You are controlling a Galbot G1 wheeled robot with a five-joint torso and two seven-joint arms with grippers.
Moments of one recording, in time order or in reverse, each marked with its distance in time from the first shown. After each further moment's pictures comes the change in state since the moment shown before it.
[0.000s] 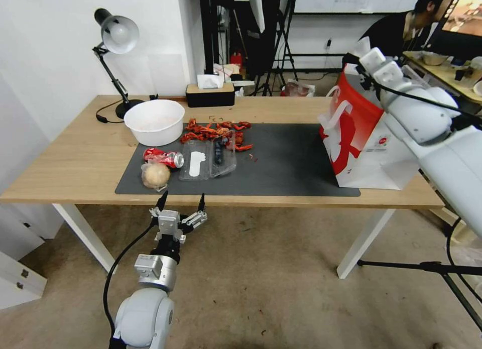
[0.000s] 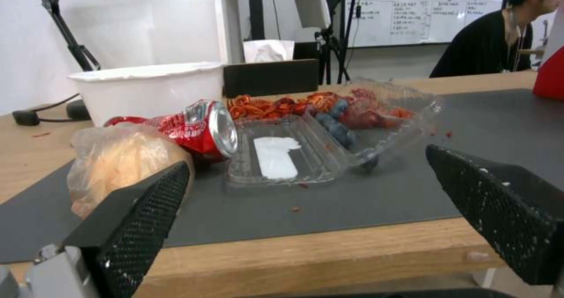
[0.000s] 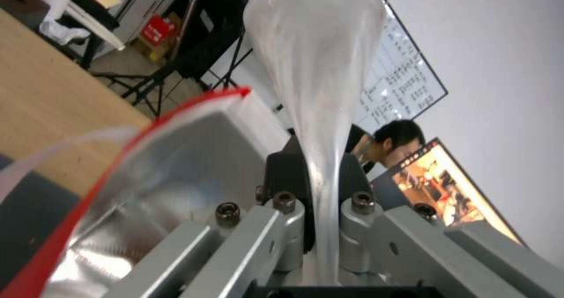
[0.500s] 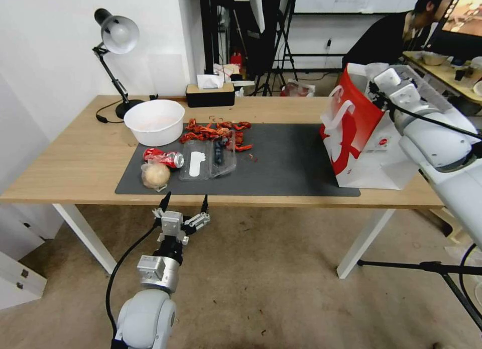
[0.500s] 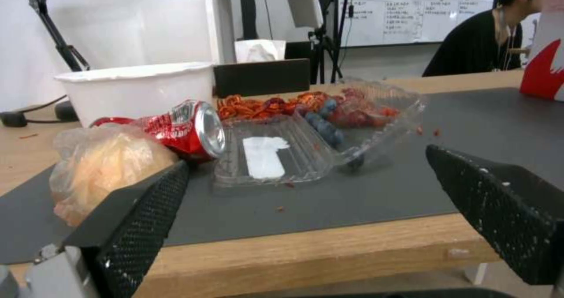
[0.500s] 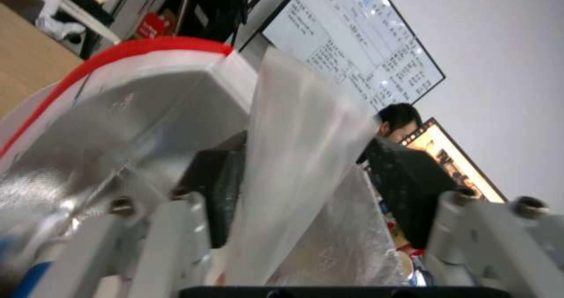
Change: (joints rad) left arm 0.007 0.003 0.018 -0.004 0.009 0.002 0.001; right arm -0.202 -0.053 0.183 0.116 0.046 0.002 0.015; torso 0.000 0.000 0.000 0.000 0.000
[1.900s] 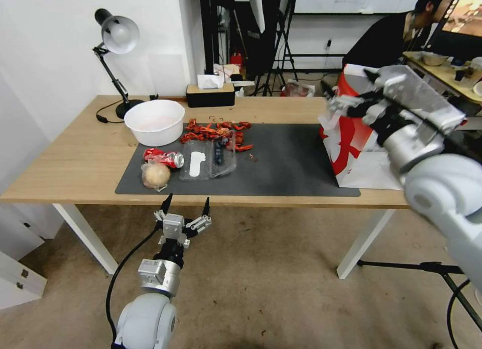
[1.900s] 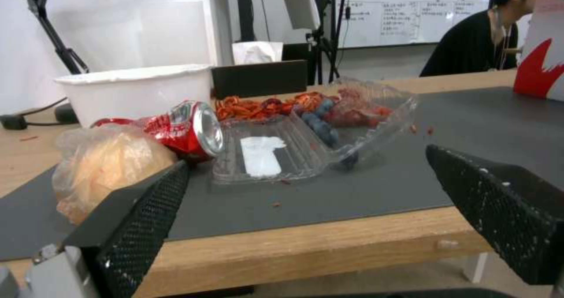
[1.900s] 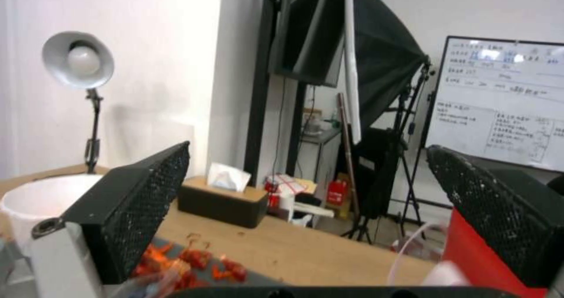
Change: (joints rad) left arm 0.023 0.005 0.003 -0.007 0.007 -0.022 0.002; right arm -0.423 0.038 0.158 0.318 0.548 0.574 0.101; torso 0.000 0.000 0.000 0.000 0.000
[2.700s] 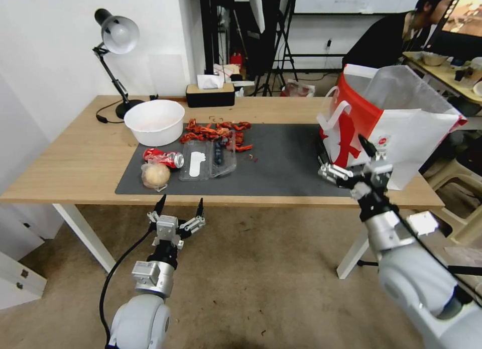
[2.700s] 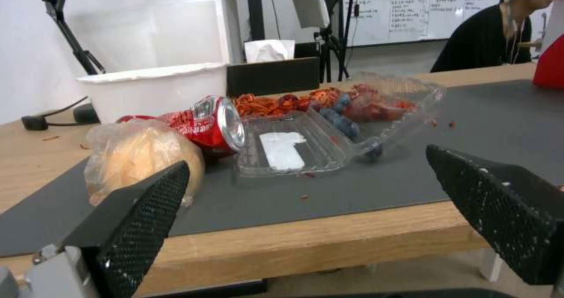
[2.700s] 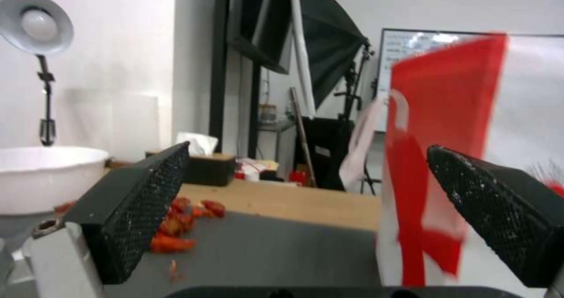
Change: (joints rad) left arm 0.002 0.021 -0.030 0.014 -0.012 -0.019 -0.003; right arm -0.537 0.279 0.104 0.029 -0.405 0.323 0.026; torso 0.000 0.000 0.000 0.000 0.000
